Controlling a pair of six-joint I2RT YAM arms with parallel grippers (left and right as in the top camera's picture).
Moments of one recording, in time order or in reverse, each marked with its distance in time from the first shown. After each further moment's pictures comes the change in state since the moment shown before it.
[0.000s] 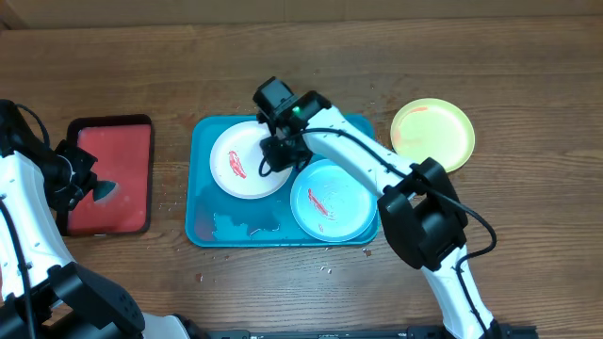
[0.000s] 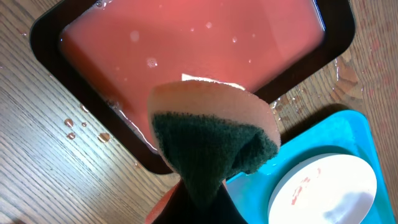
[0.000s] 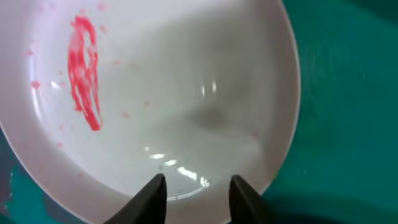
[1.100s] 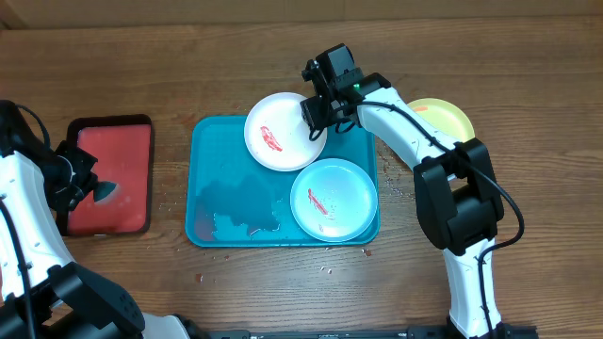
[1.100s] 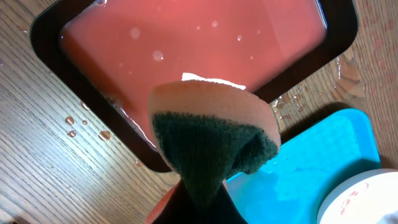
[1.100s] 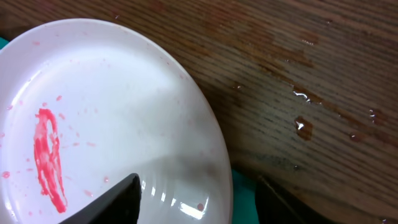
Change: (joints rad) left arm 0.000 0.000 0.000 -0.008 0.000 0.000; right arm -0.243 -0.039 -0.152 0.374 -0.005 -0.201
